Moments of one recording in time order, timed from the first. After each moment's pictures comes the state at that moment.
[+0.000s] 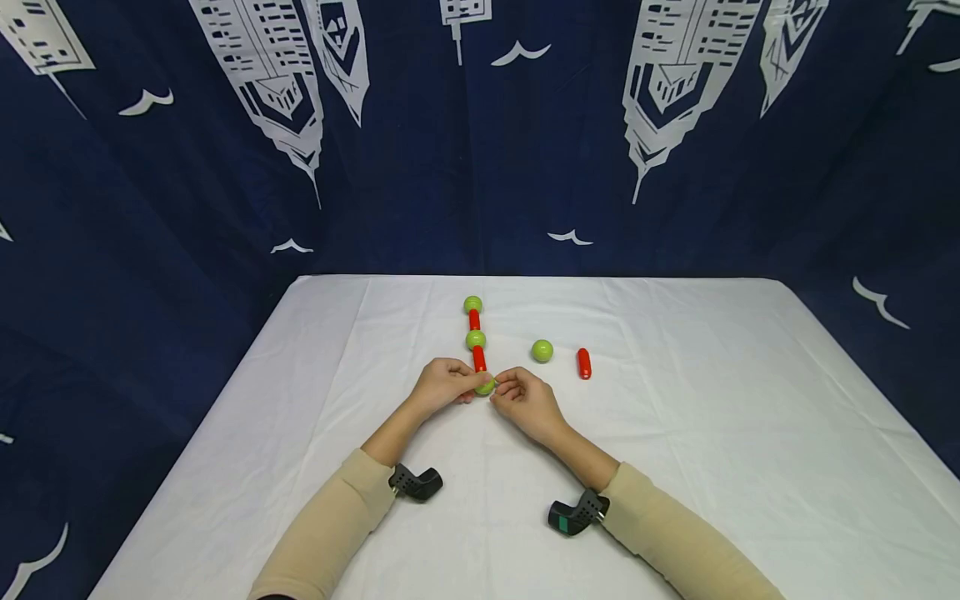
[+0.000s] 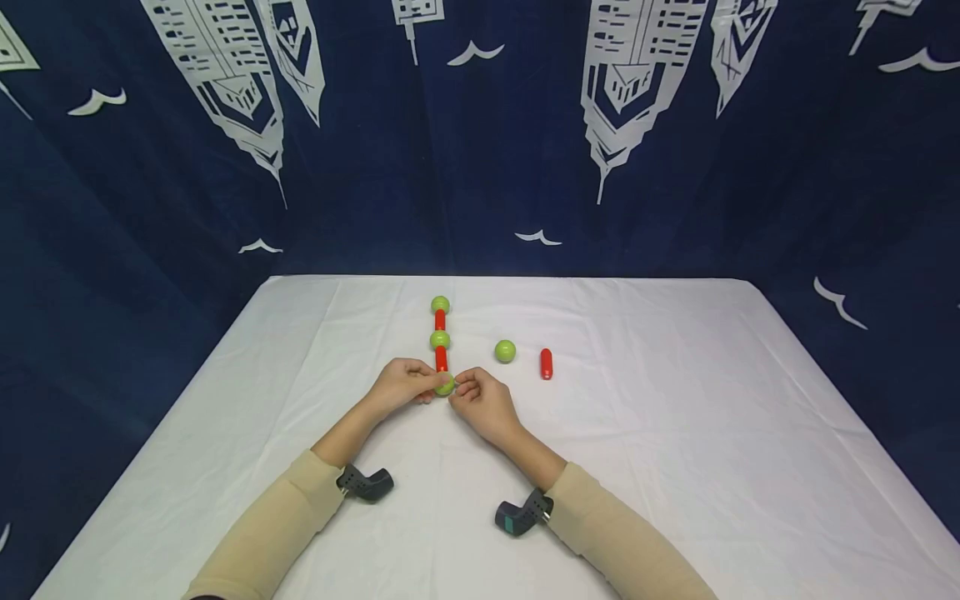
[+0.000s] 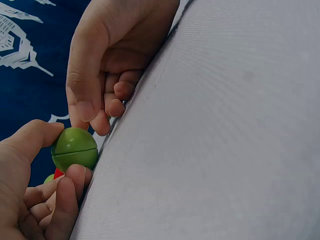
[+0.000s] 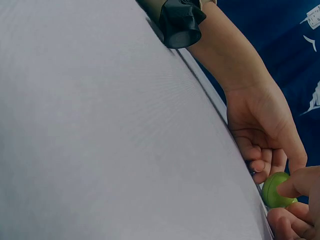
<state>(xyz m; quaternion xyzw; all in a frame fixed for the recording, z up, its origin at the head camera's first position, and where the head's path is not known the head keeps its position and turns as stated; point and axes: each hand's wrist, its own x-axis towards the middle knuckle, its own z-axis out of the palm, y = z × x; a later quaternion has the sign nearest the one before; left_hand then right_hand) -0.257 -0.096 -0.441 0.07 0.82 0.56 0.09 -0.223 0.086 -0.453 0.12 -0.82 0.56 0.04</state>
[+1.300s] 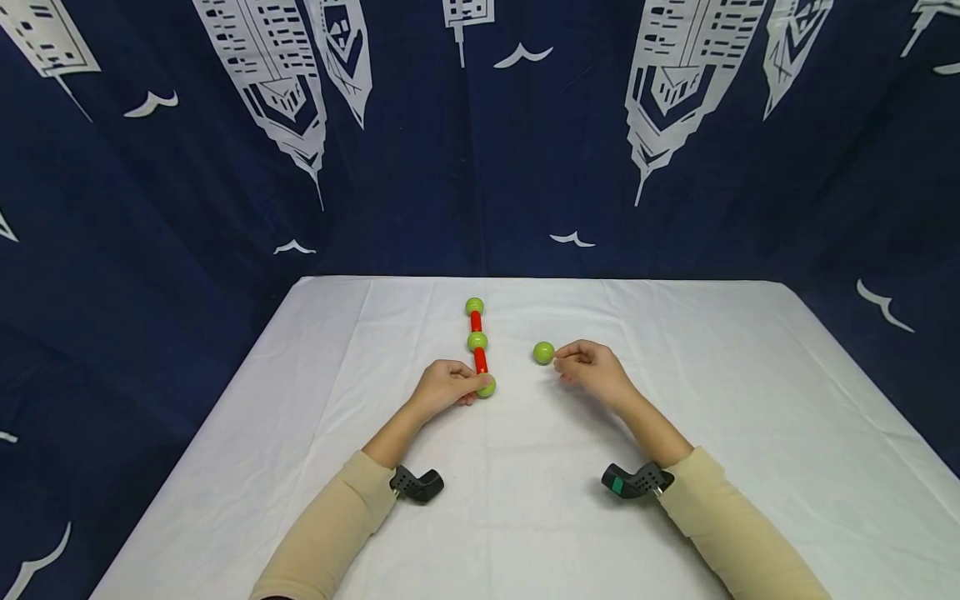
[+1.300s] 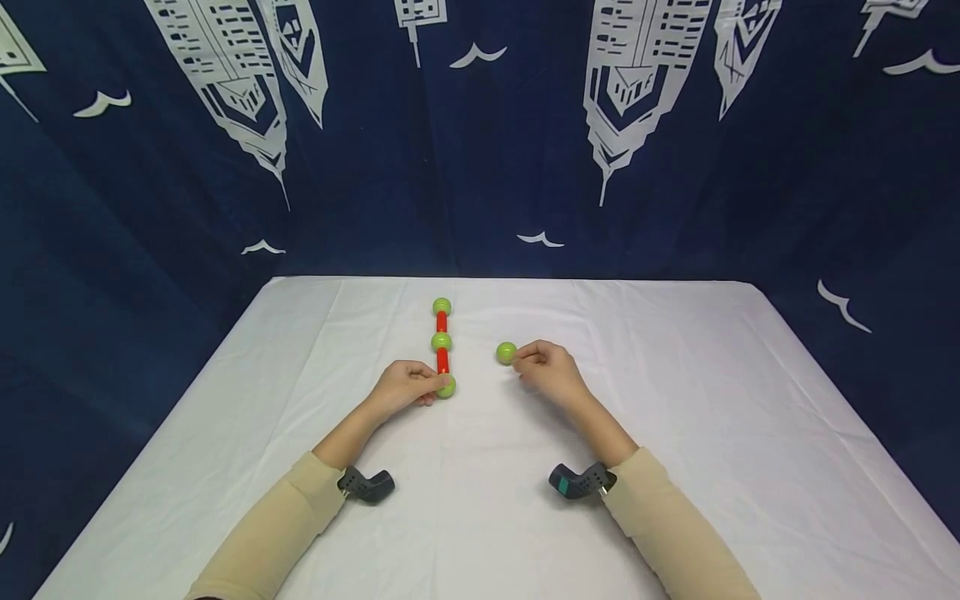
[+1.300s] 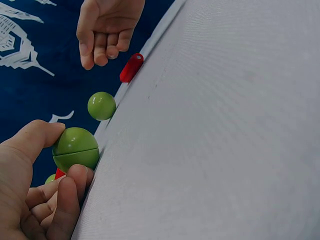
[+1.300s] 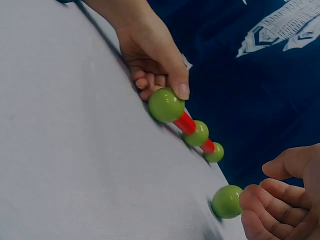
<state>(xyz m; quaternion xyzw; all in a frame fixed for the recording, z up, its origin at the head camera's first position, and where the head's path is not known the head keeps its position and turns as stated) -0.259 -0.097 -0.444 0.07 0.82 0.56 0.09 -0.246 0.174 -0.405 0.07 -0.83 0.55 -0.05</state>
